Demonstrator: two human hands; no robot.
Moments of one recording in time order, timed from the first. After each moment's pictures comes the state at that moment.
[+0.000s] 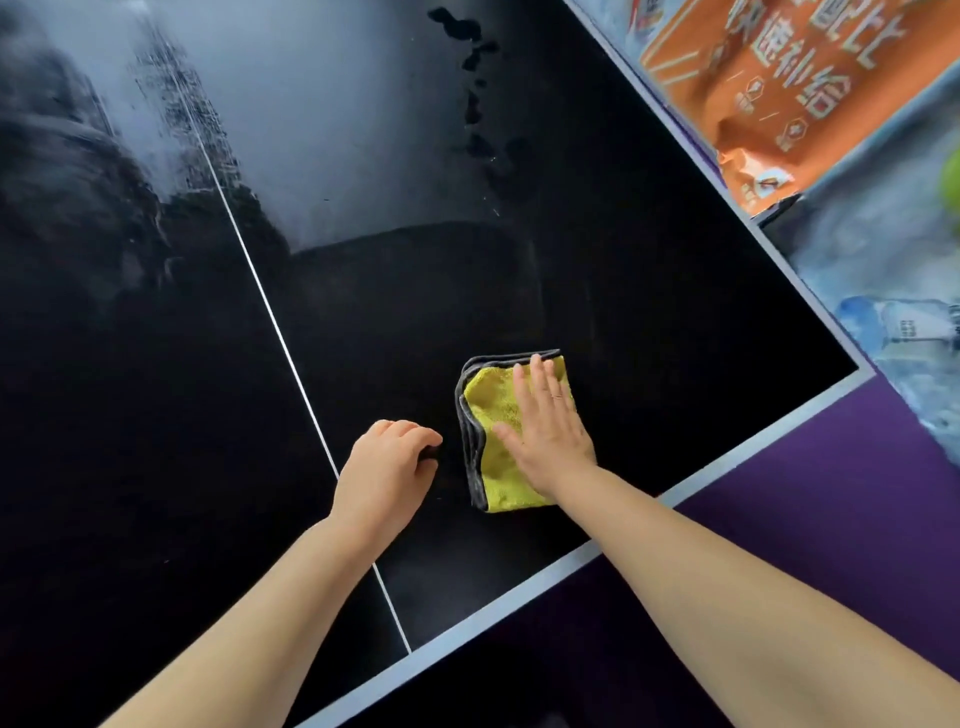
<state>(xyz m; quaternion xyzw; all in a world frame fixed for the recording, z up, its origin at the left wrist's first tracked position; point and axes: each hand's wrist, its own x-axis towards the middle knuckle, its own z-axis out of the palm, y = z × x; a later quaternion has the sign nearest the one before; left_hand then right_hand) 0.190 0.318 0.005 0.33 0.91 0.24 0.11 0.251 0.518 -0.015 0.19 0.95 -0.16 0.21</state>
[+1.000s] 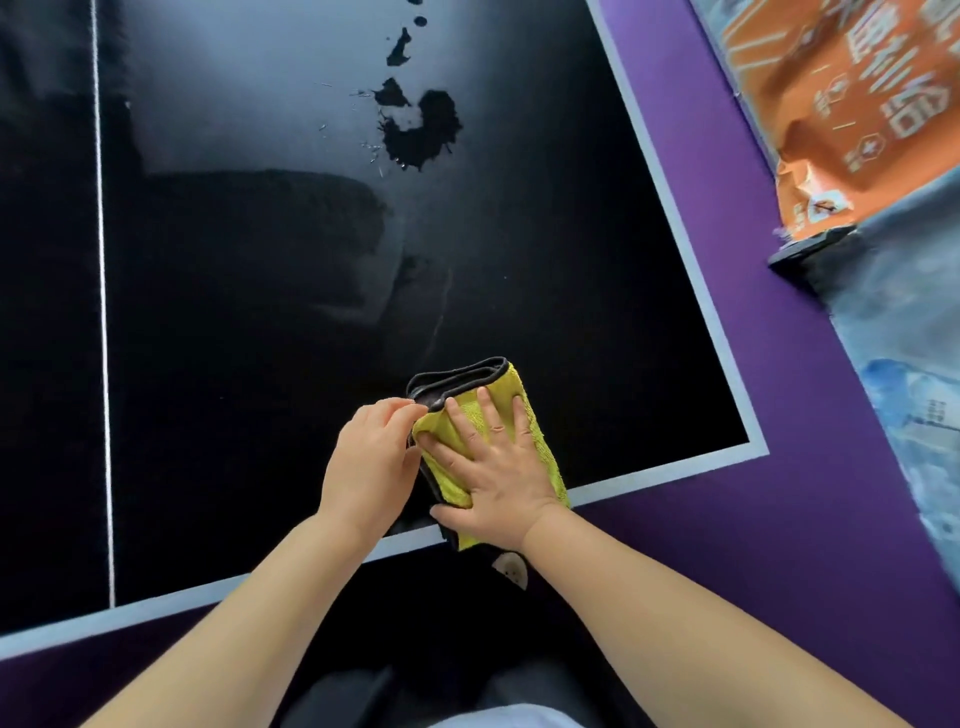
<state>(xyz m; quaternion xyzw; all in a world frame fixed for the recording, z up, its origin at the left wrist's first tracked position) 0.293 0.569 -0.014 0.18 0.95 0.23 0.08 0.336 0.736 -0.048 -0.18 0.96 -0.01 0.21</state>
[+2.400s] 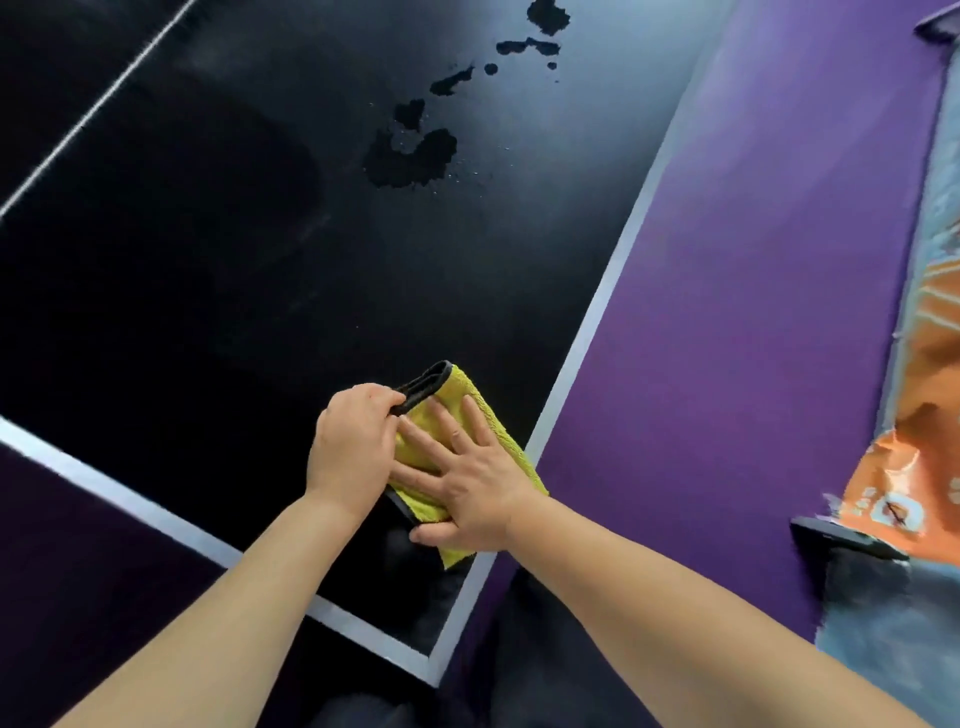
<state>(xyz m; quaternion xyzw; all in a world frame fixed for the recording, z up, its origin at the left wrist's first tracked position) 0.215 0.896 -0.022 -0.23 0.94 0.25 0.01 0.156 1.049 -0.049 -0.60 0.78 0.04 0.19</state>
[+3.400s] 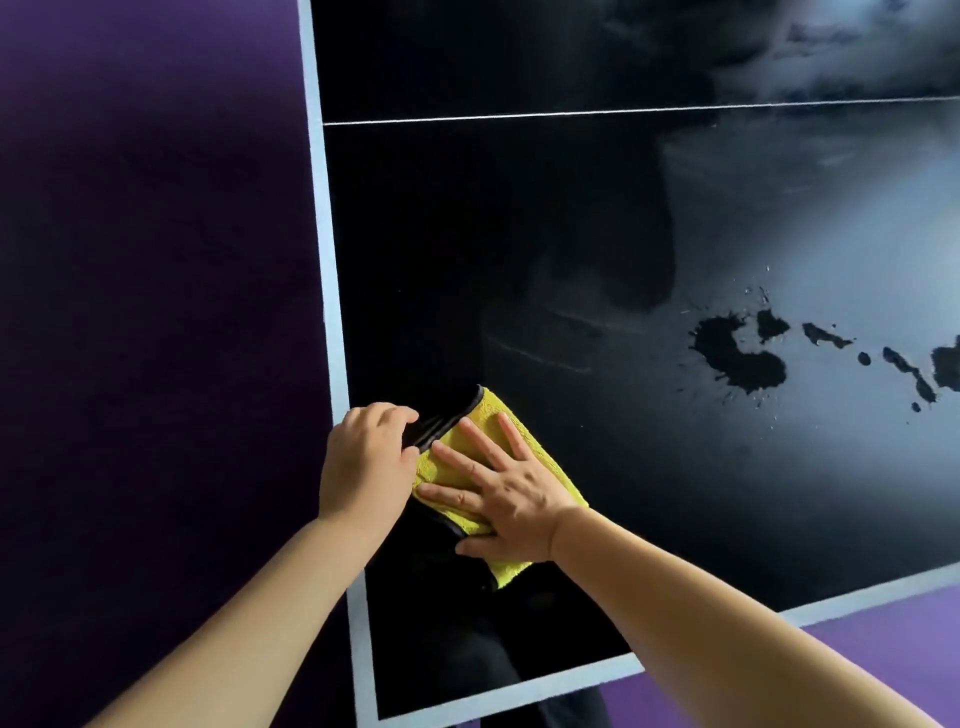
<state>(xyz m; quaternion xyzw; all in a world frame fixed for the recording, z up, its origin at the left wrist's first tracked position) 0.313 0.840 -0.006 -0.63 0.74 0.24 -0.08 0.121 0.886 -0.051 -0.89 0.41 0.15 0.13</state>
